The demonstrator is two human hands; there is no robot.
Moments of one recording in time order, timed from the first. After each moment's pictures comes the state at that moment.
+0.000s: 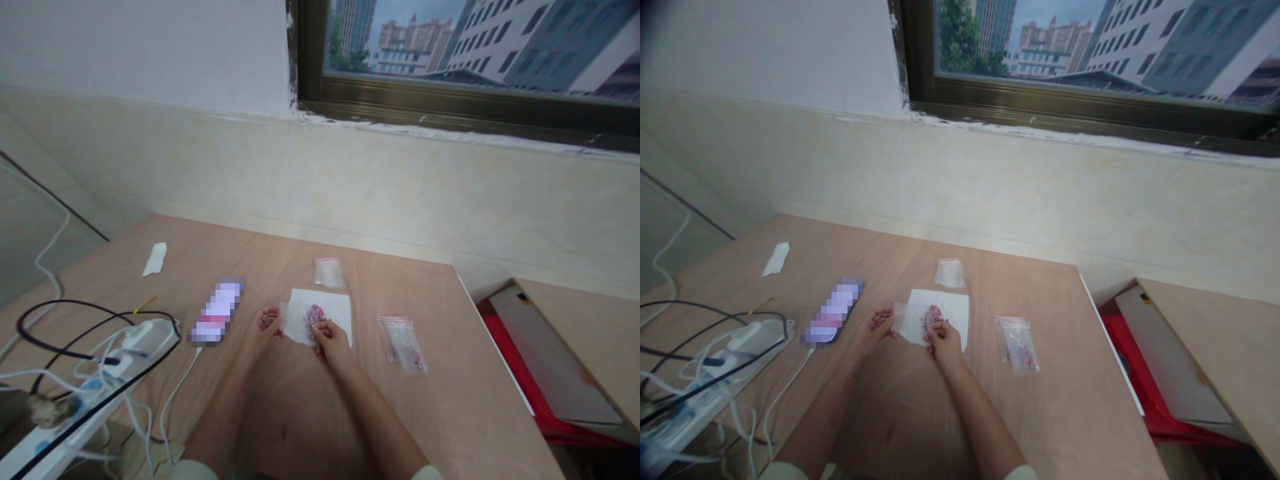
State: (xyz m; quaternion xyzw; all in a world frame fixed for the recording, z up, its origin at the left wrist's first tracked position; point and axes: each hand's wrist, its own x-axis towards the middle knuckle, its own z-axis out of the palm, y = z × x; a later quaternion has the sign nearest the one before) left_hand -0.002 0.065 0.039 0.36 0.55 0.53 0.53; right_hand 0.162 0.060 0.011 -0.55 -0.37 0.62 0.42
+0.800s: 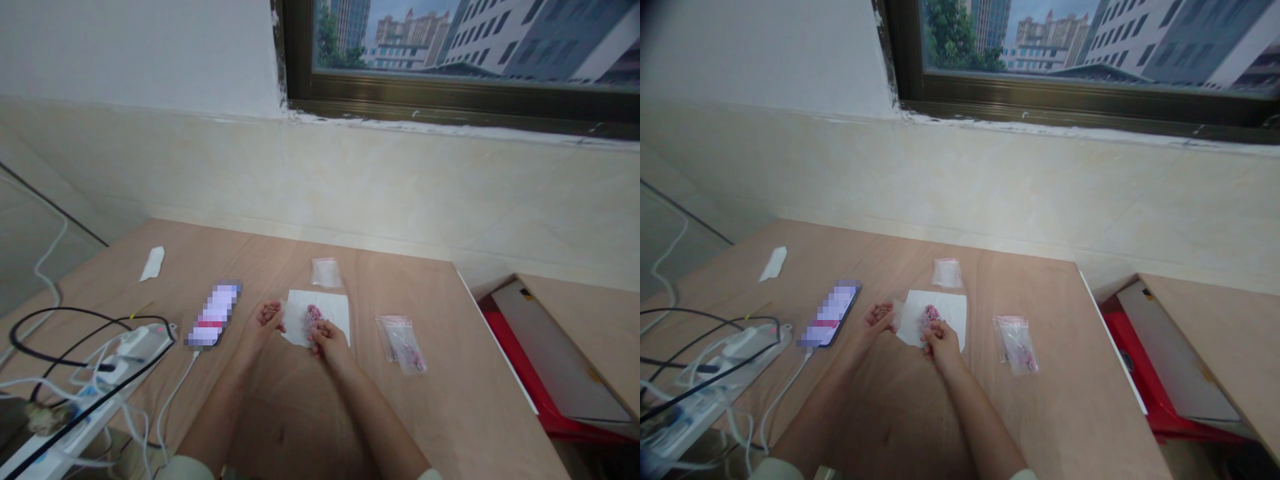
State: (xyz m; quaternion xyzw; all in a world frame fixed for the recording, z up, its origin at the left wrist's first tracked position) left_hand 0.010 0.073 0.065 0.38 0.52 0.54 0.54; right_hand 0.166 0.061 0.017 -0.51 -0.31 0.68 0.43
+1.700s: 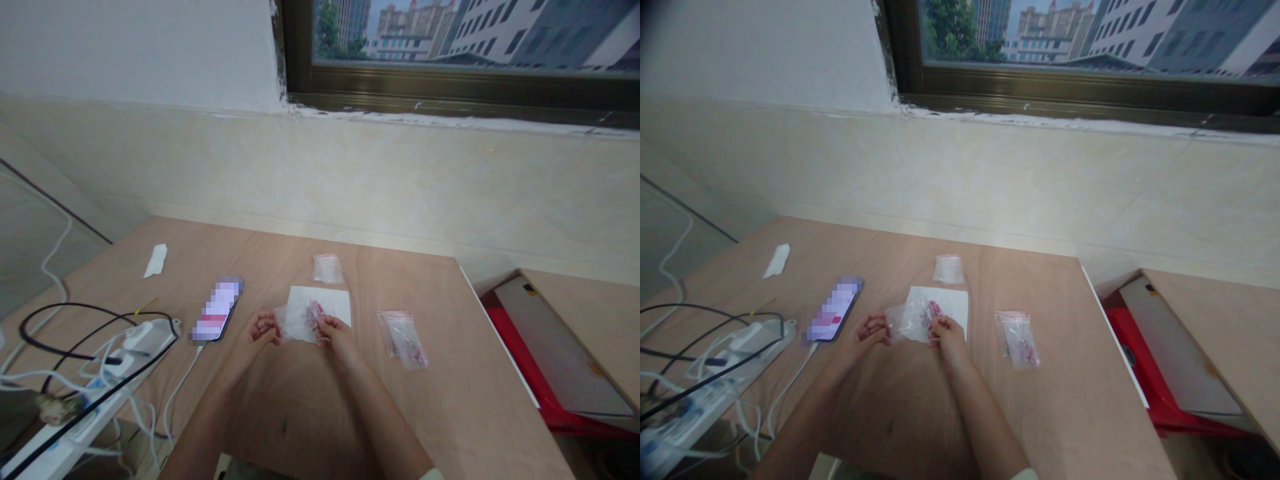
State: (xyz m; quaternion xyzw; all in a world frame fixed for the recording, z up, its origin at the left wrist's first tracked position) left_hand -0.009 0.040 0.069 0.39 0.53 0.48 0.57; right_hand 0.173 0.058 0.037 -0.53 -0.26 0.67 0.44
